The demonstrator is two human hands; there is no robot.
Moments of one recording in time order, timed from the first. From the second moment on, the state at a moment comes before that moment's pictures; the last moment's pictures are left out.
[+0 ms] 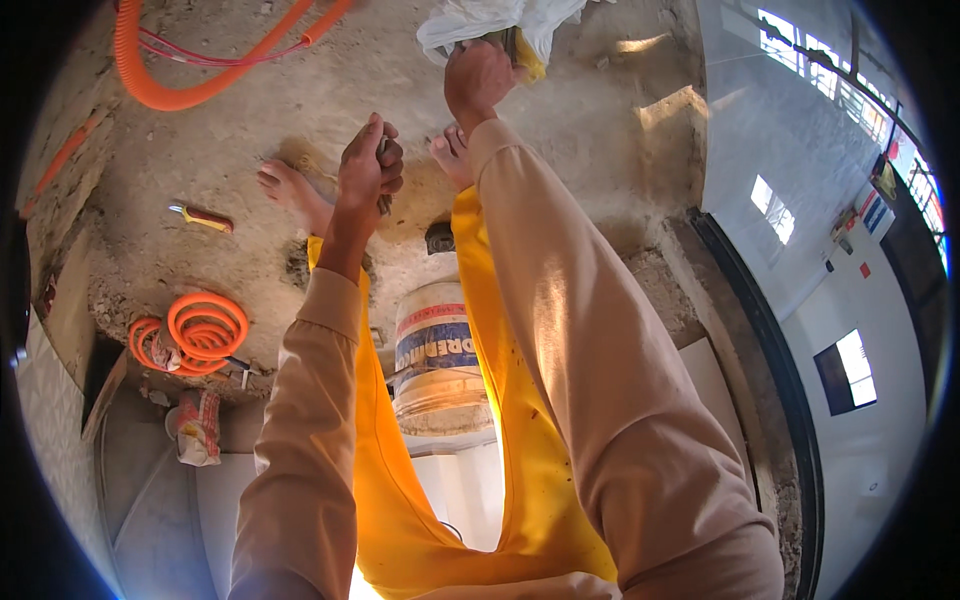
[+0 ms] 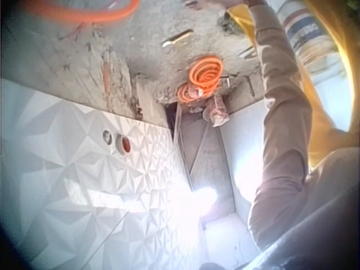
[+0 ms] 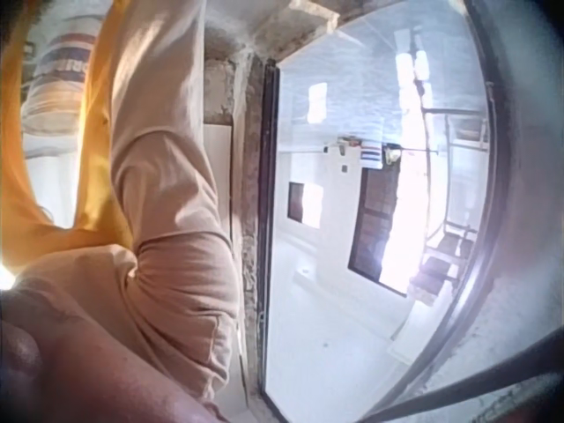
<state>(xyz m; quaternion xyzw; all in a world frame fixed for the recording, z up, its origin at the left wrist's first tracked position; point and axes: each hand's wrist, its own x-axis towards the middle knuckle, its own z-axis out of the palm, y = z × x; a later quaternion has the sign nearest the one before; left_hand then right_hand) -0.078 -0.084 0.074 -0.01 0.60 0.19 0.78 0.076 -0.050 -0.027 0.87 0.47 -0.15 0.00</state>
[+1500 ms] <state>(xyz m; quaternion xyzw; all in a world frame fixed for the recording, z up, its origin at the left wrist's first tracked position) -0.042 -0.056 0.077 -0.04 0.54 0.23 0.81 0.173 -0.009 -0.025 0.86 0.41 -0.28 -0.13</state>
